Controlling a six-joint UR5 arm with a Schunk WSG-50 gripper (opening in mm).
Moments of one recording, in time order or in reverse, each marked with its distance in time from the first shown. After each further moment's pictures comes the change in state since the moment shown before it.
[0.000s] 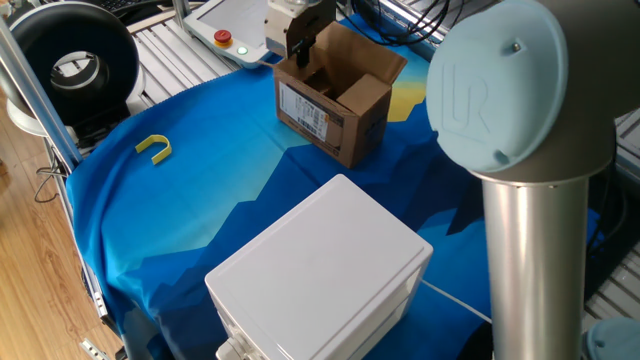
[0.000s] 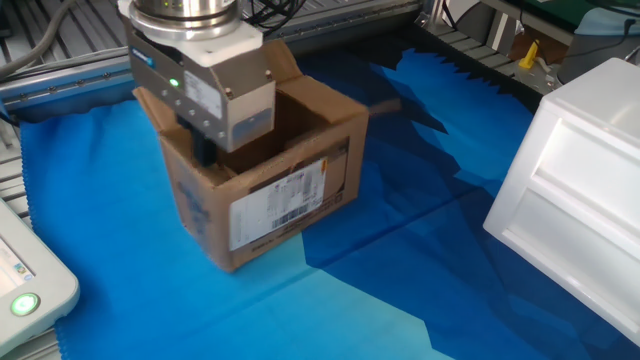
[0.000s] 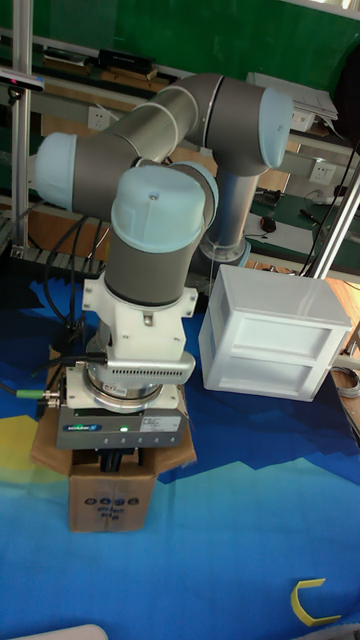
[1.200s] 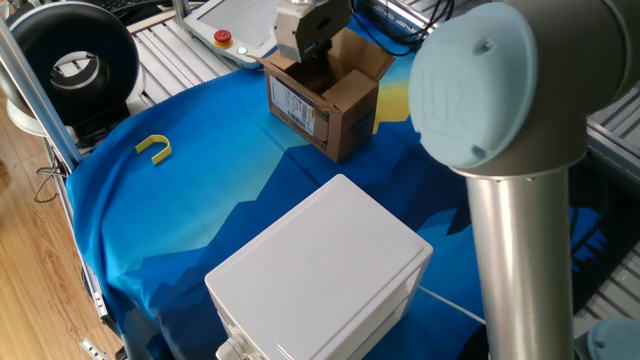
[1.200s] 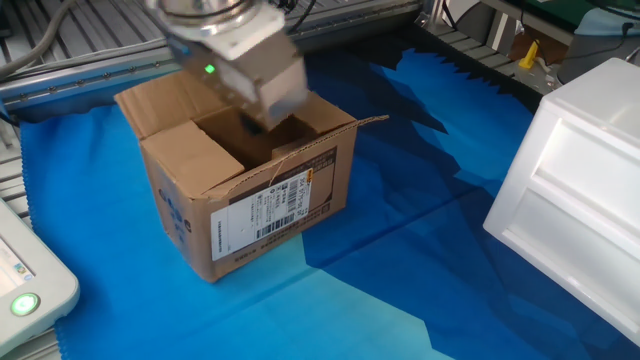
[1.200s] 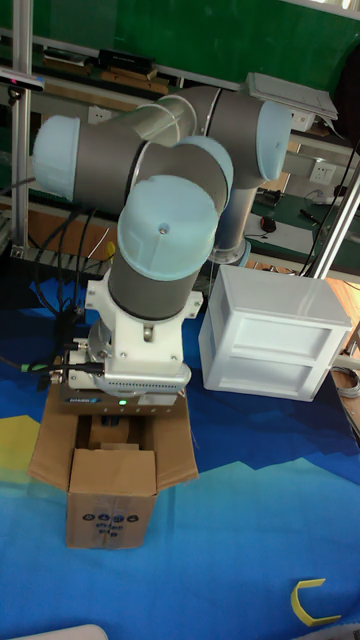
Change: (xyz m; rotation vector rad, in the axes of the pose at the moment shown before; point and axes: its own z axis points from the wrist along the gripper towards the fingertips) arm 0.090 0.002 -0.026 0.004 0.368 0.020
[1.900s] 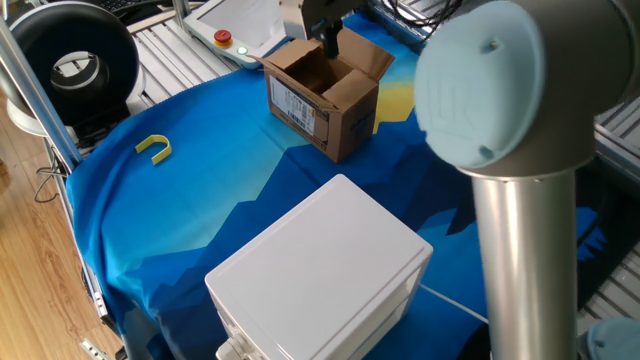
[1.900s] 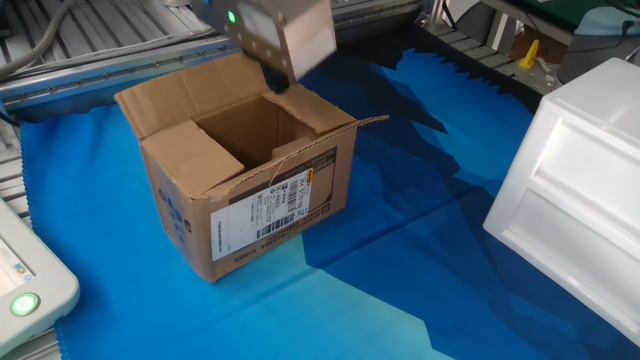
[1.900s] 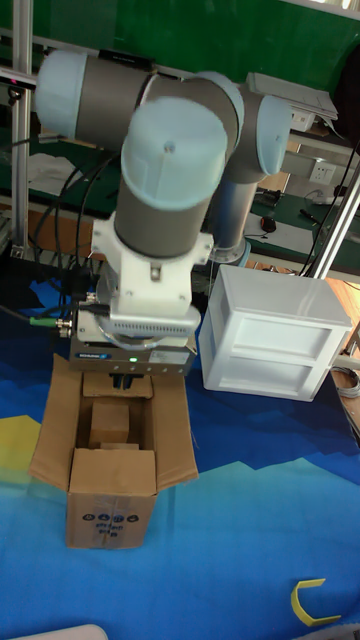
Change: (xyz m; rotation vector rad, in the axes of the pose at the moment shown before) arm 0.013 0.003 -0.051 -0.035 -0.097 0.032
